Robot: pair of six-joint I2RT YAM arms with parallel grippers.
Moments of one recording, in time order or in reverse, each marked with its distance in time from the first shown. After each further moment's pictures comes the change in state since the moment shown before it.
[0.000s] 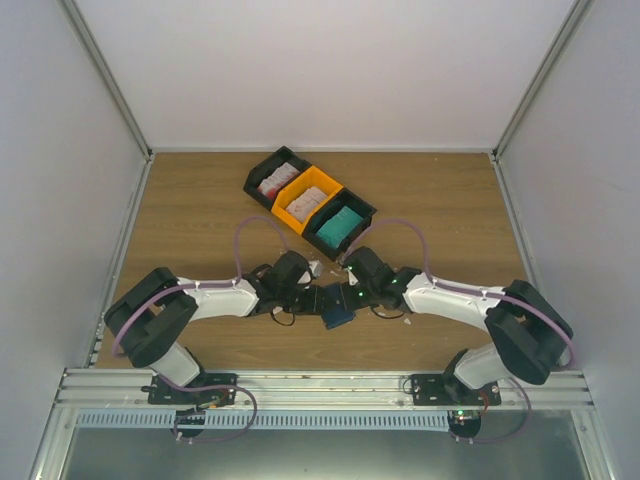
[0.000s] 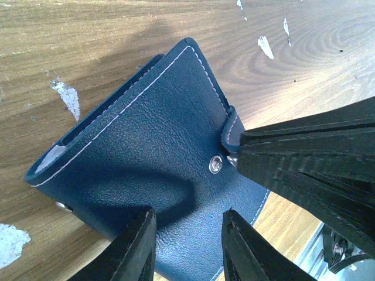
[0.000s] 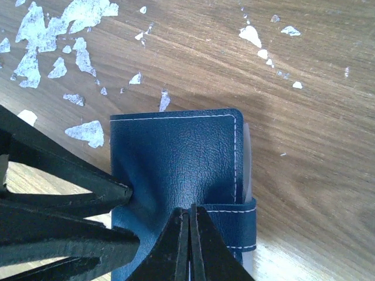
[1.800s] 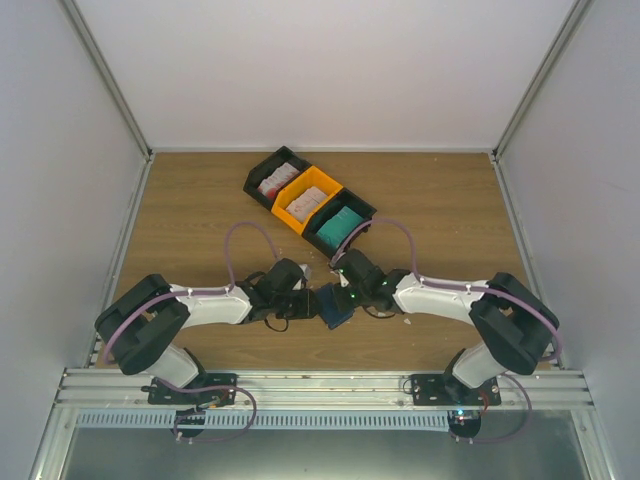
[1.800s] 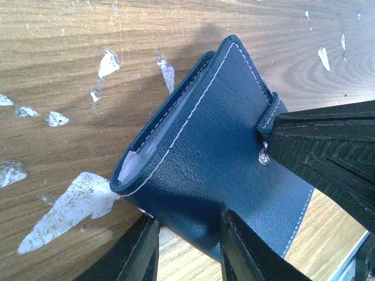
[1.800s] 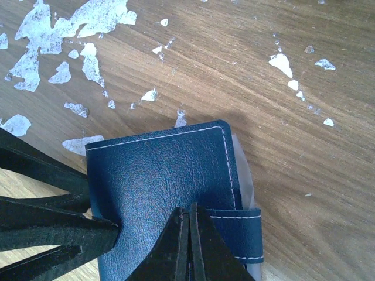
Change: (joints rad) left arm -0.008 -0.059 -0.080 -0.007 -0.129 -0.072; right arm 0.042 0.095 0.018 0.080 0.042 -0.069
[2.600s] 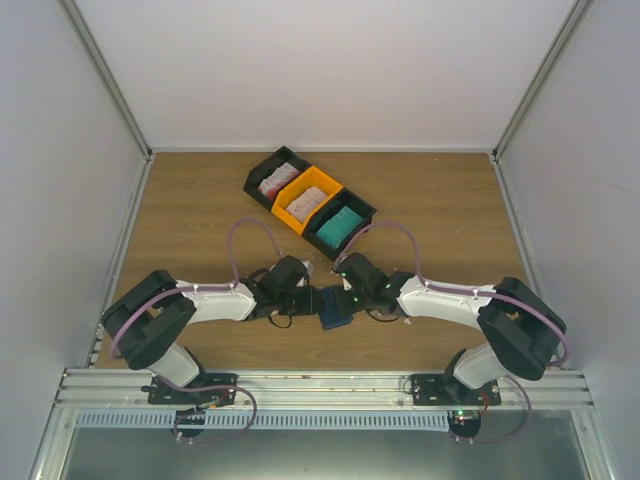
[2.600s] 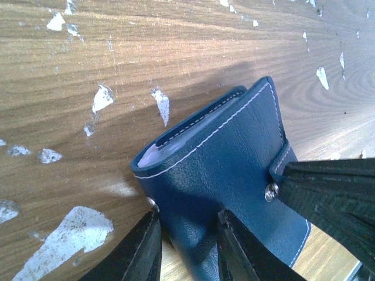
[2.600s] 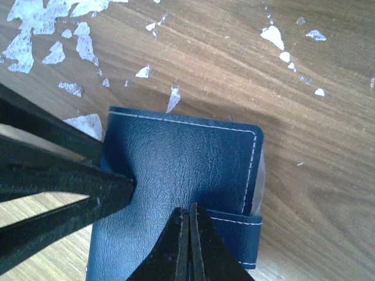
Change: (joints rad) left arm 0.000 0.037 0.032 0.006 -0.023 0.000; right arm 0.016 -0.045 -0.025 -0.029 0.022 0.025
